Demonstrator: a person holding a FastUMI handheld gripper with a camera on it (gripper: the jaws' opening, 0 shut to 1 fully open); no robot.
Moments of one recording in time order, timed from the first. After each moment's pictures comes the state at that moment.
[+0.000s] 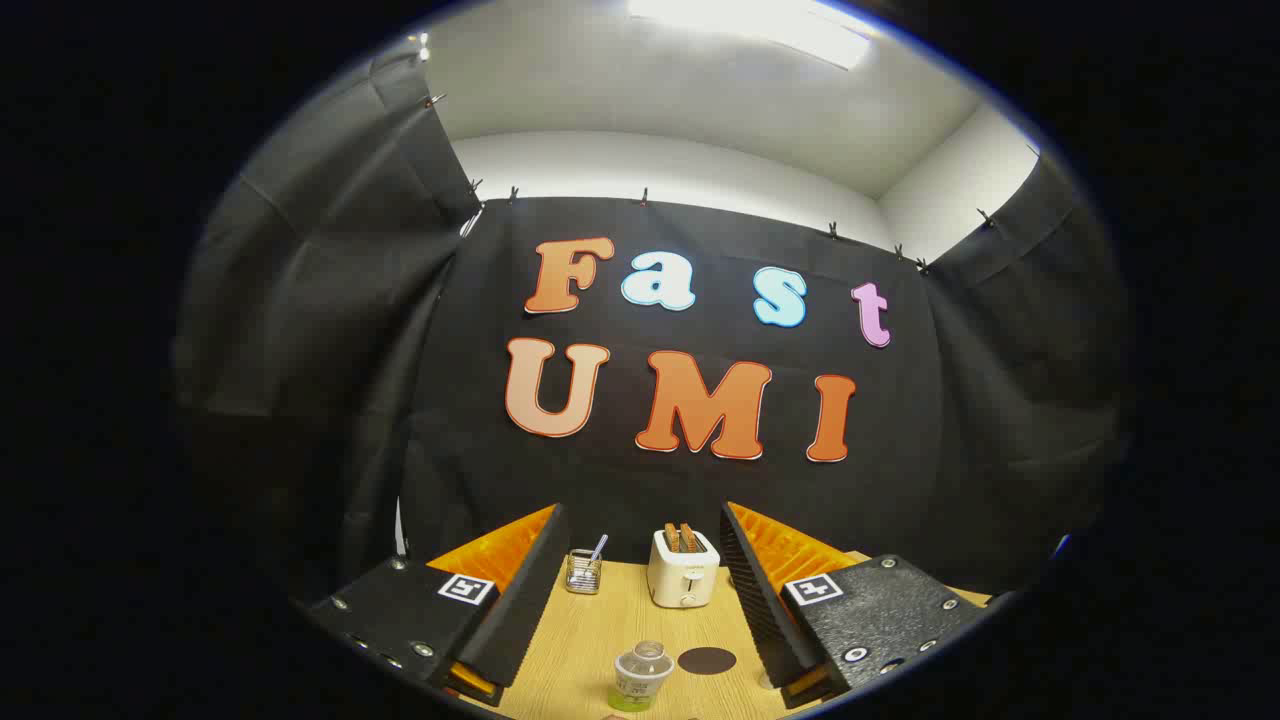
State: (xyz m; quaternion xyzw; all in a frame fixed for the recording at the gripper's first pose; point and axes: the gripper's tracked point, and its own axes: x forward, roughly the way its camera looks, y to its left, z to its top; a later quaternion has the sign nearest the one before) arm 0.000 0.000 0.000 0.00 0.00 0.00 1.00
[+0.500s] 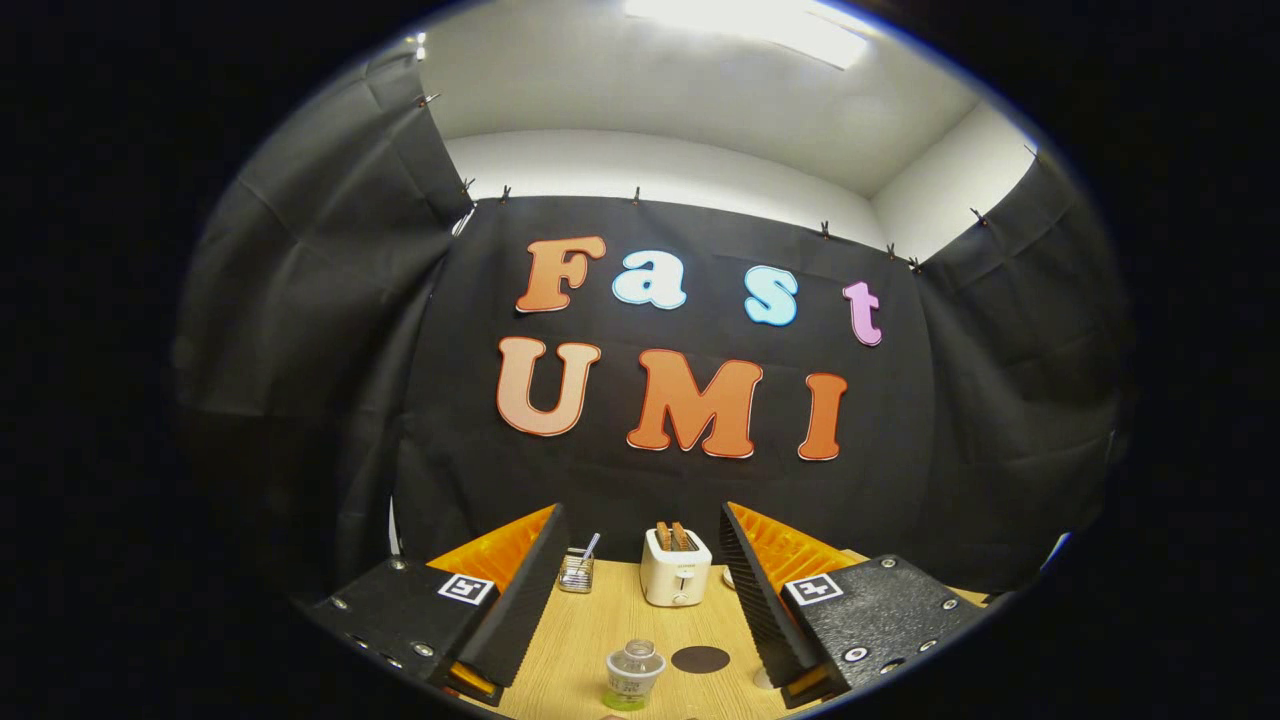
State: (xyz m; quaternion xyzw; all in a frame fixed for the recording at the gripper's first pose) arm -0.001 -0.008 -0.001 0.00 0.00 -0.01 1.00
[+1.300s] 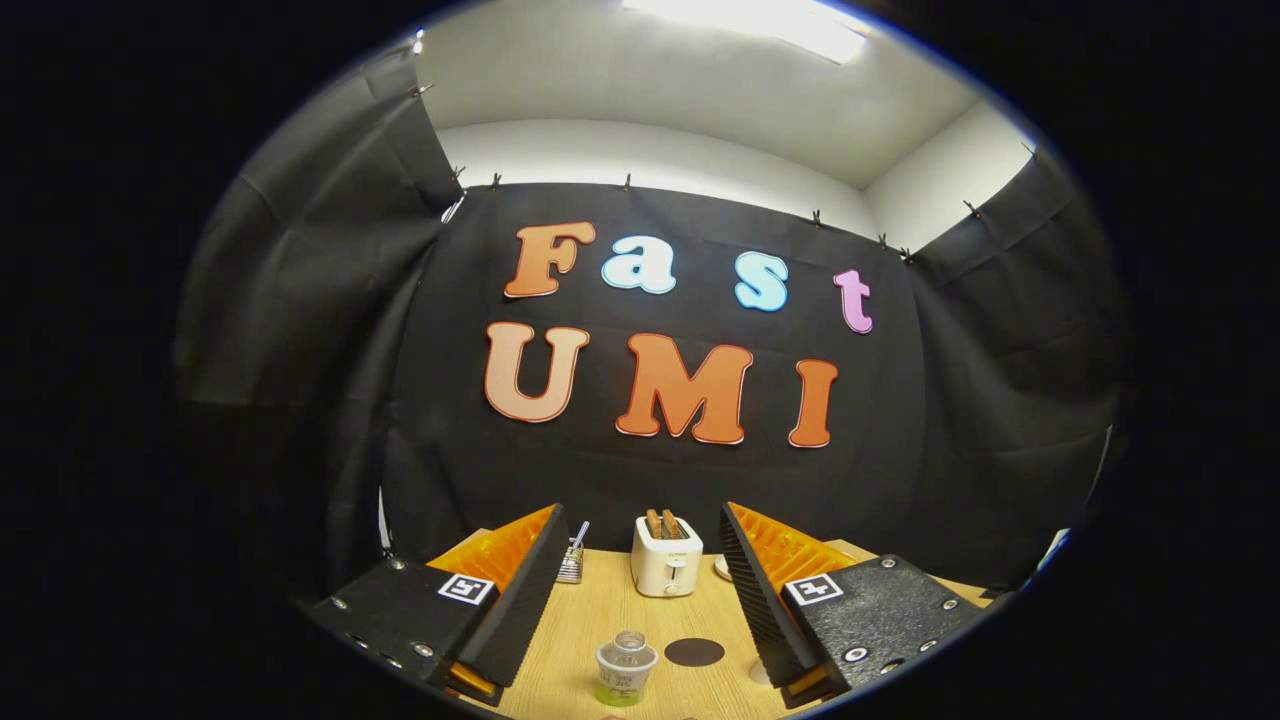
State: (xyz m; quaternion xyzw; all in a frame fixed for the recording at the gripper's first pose) arm 0.004 -0.016 -0.027 0.00 0.02 -0.03 1.00
